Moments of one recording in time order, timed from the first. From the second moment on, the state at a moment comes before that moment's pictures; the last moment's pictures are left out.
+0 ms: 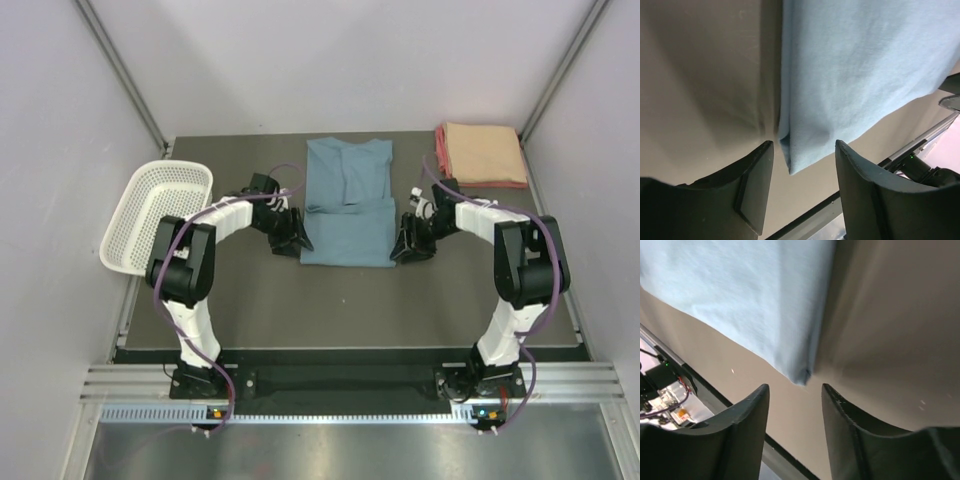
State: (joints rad) left arm -0.28 1.91 1.24 -0.53 0.52 -0.52; right arm 0.16 1.82 1.11 -0.59 -0.63 0.21
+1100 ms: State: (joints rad) left arm -0.29 1.88 1.10 -0.43 0.64 -0.54; right arm 0.25 1.83 1.07 -0.49 -0.62 0.22
